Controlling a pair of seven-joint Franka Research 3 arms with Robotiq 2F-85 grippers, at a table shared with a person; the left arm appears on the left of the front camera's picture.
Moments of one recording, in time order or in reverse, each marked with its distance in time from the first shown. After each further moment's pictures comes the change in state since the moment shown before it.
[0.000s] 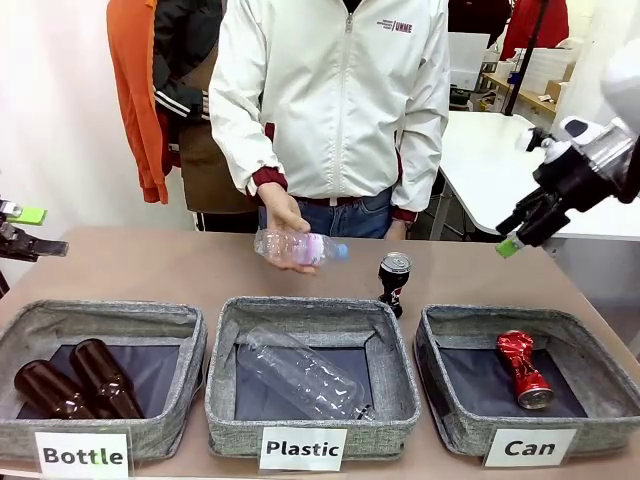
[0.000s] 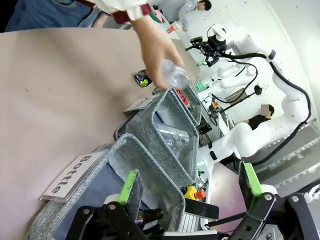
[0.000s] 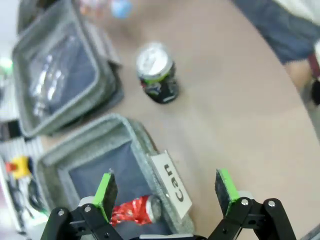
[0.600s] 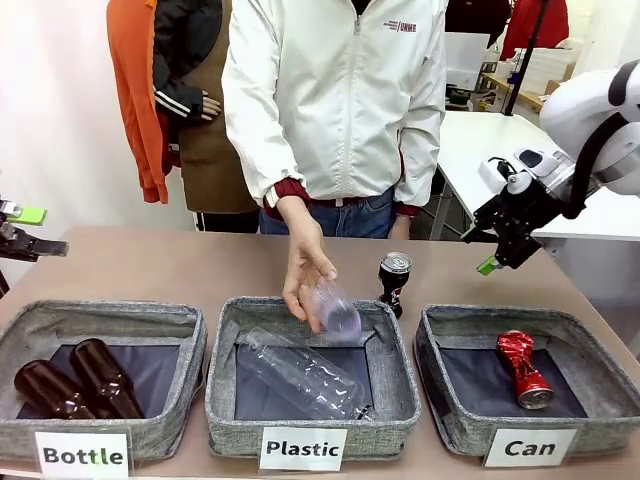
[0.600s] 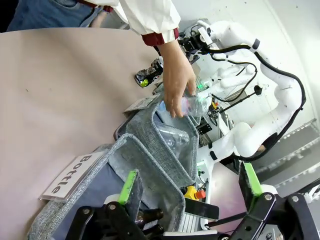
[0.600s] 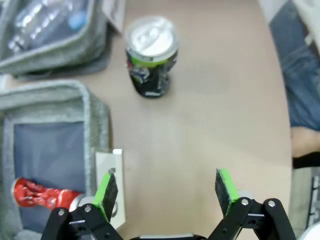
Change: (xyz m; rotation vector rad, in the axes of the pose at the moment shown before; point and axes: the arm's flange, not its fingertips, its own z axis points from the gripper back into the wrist) left arm 0.000 0.000 0.000 0.000 0.000 0.000; right arm -0.001 -0.061 -0.061 0.045 -0.004 0.411
